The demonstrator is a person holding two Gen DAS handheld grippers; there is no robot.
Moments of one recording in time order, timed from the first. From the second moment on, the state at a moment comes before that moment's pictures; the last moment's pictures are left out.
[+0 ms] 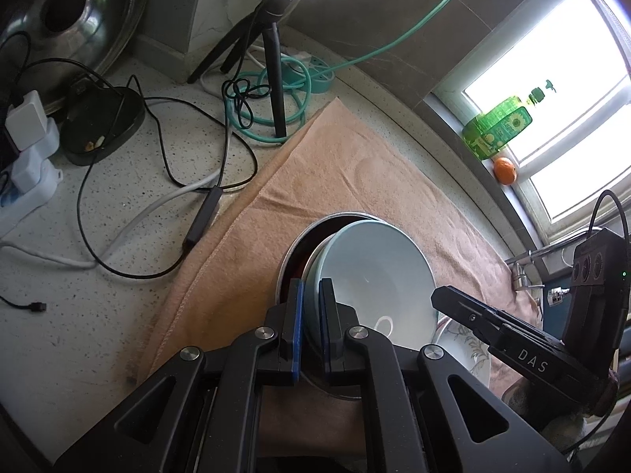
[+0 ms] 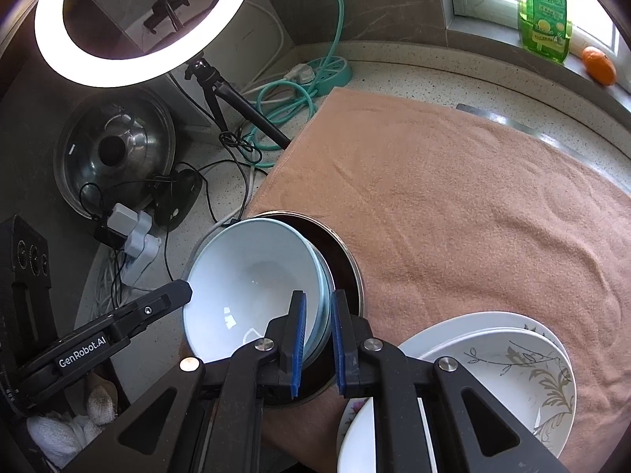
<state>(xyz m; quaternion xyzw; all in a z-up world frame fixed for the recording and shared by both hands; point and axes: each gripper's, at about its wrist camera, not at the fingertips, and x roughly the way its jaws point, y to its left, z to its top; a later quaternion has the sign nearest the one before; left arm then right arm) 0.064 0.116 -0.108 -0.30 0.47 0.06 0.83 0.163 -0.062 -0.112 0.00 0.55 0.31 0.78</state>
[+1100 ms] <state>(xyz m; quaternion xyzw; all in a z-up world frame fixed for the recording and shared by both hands) 0.064 0.129 -0.133 -0.30 0.49 0.04 0.82 0.183 -0.090 -0.136 0.06 0.58 0.29 0.76</state>
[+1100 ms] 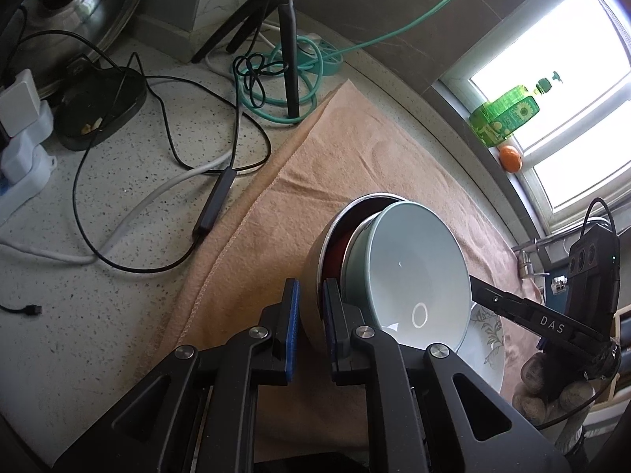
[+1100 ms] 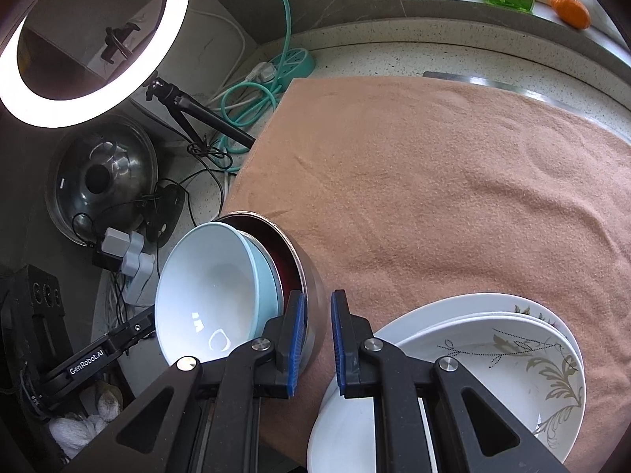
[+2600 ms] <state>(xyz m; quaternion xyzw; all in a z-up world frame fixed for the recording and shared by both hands) 0.071 0.123 -0.124 -0.29 0.48 0.04 0.83 0.176 -0.082 -0.132 0.06 0.58 0.26 0.77</state>
